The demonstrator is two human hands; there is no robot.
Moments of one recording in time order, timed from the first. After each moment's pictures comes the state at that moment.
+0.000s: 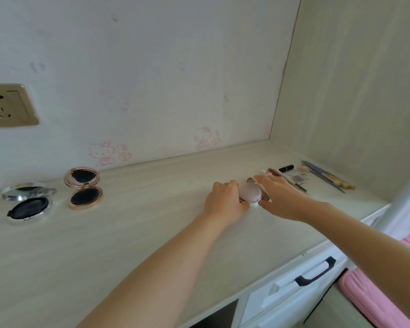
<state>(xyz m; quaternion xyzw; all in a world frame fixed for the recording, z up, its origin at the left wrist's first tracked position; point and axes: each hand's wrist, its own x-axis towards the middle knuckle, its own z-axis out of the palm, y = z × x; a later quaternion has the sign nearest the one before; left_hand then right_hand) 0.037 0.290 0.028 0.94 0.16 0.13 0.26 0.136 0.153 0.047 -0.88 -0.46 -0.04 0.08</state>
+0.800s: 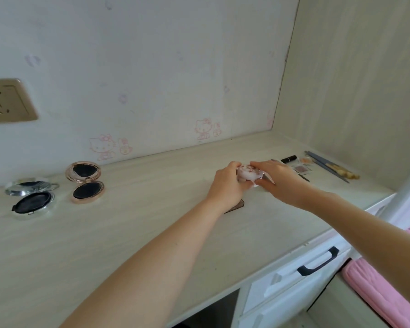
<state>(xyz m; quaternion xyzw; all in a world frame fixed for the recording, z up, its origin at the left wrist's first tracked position) 0.046 0.295 0.033 0.87 0.14 0.19 0.42 0.144 0.157 0.045 -0.85 -0.48 -0.08 0.20</state>
